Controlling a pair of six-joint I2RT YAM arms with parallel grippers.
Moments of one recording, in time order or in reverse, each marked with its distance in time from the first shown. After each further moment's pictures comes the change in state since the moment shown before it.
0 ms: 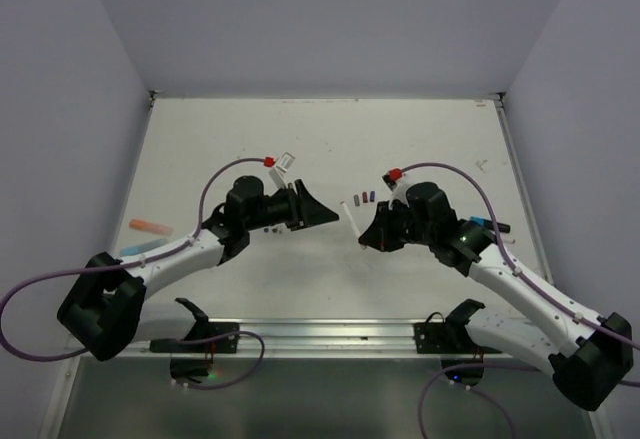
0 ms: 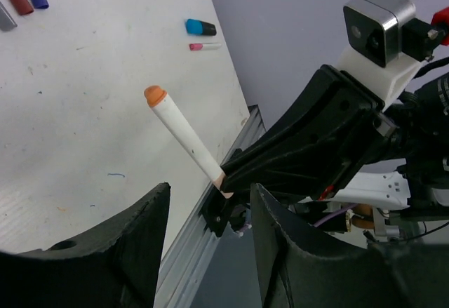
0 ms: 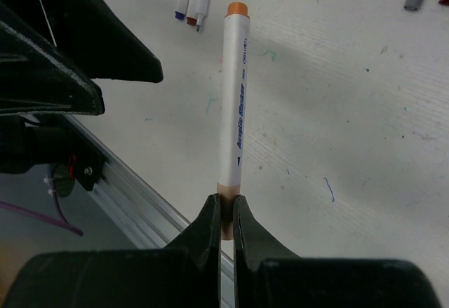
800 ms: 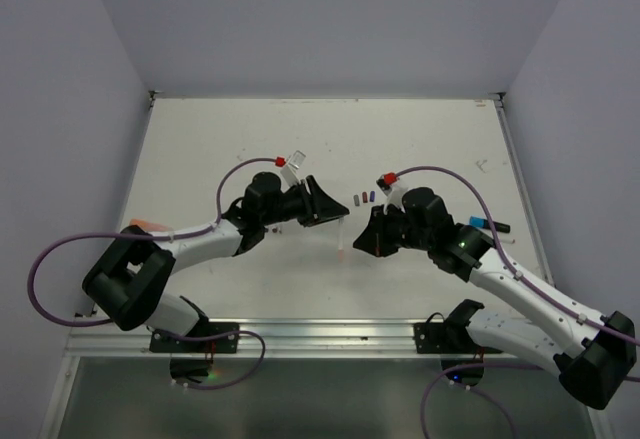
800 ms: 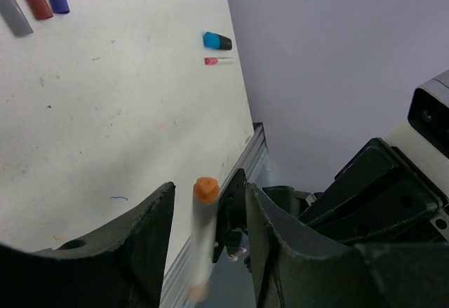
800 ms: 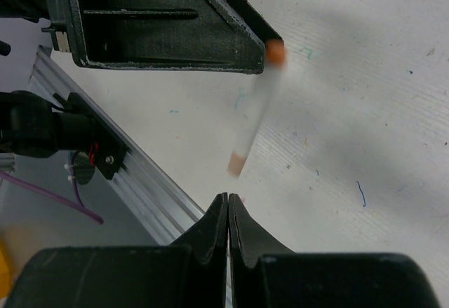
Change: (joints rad) left arm -0.040 0.209 0.067 0.099 -0.079 -0.090; right arm 0.081 -0.020 -0.016 0.042 0.000 0.043
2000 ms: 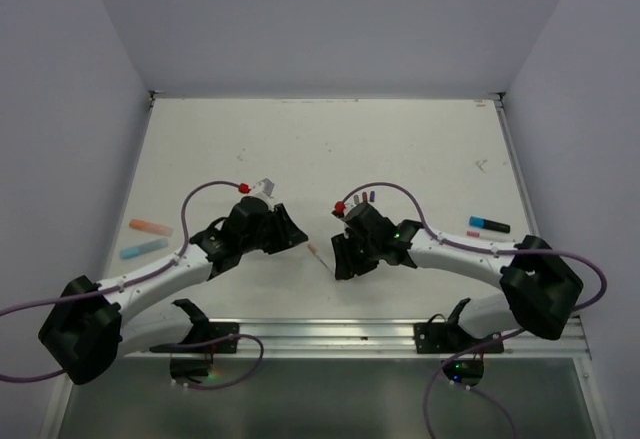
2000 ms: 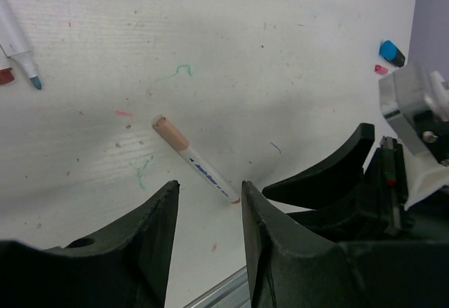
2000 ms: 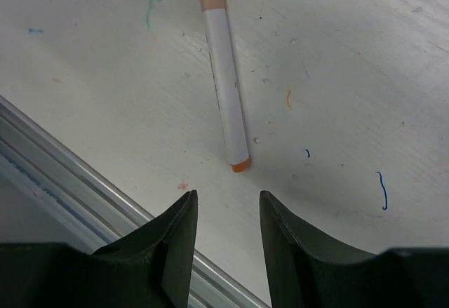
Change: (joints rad) left arm -0.030 -0.339 -0.123 -0.602 -0.387 0.148; right arm 0.158 0.444 0.010 0.046 0.085 -0.029
